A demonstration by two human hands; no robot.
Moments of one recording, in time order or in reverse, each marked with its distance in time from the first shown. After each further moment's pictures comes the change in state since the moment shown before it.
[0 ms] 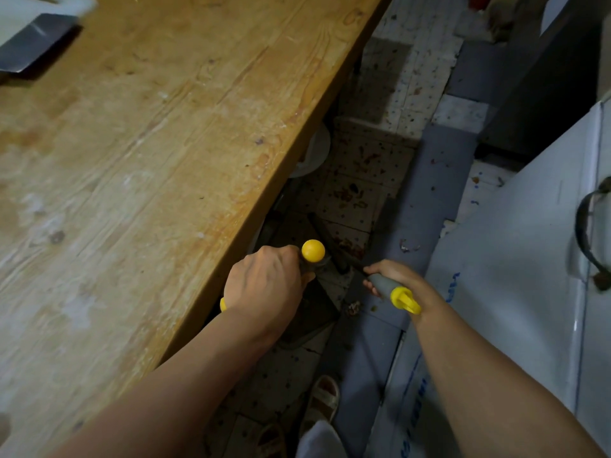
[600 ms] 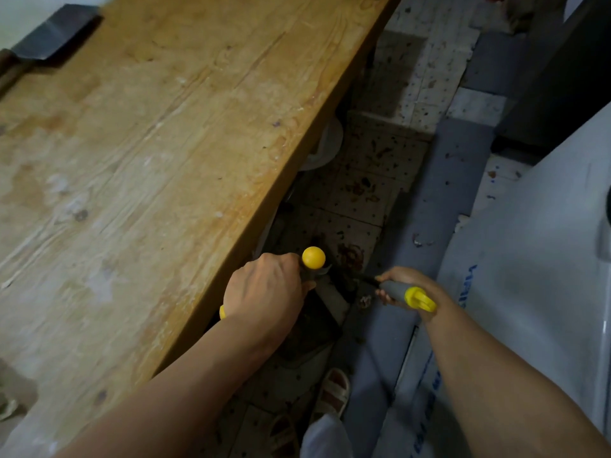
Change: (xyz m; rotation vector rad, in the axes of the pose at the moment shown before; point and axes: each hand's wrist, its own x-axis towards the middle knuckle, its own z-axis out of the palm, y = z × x) left_hand -0.028 -0.016 0.016 0.025 -0.077 -0.041; right_hand 0.012 0.036 0.006 -0.043 -0.119 0.075
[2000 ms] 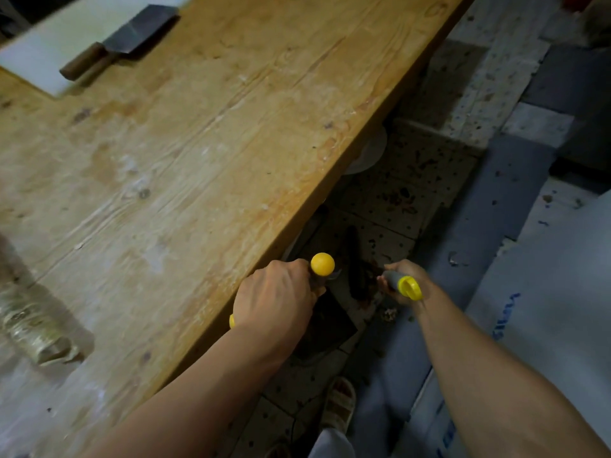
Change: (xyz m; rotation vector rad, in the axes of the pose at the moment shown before) left_hand -0.024 -0.024 0.006 -0.044 0.050 -0.142; right_hand -0.002 -0.025 0.055 0.367 0.024 -0.121
